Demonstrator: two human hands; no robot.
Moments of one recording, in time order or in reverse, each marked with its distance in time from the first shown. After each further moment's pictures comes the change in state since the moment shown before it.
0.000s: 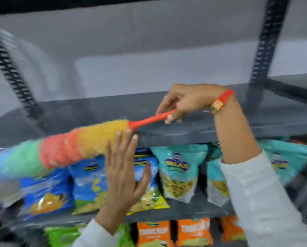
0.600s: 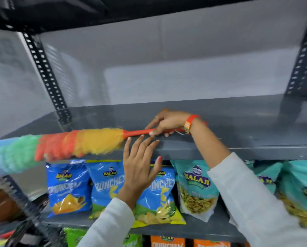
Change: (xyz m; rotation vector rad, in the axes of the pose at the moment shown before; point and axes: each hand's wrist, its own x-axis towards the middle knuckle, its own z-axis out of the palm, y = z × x) left_hand 0.015 -0.058 0.043 0.252 -0.100 -0.014; right_hand 0.112 0.012 0.050 0.188 -0.007 -0.006
